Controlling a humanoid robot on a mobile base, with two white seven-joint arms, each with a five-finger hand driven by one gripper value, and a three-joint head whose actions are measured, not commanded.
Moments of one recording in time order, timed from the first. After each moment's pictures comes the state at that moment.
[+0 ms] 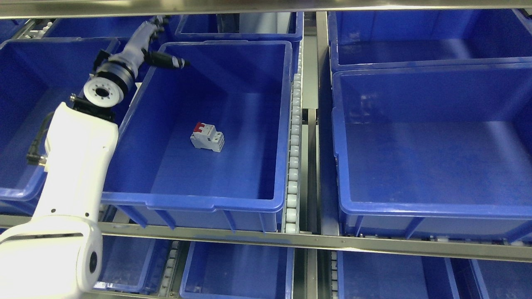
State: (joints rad) left arm -1.41 0.15 -0.02 -0.54 -0.45 -0.08 -0.22; right arm 0.04 0.00 -0.04 -0.16 -0.04 0.05 0.00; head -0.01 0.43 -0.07
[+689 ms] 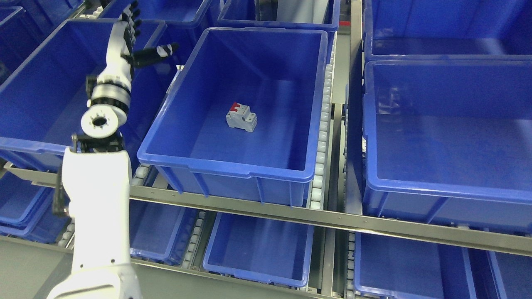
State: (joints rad) left arm -1.06 0.04 0.18 -1.06 -0.32 0.04 -0.15; right arm 0.04 0.00 -0.04 -0.16 -0.04 0.05 0.00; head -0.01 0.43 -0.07
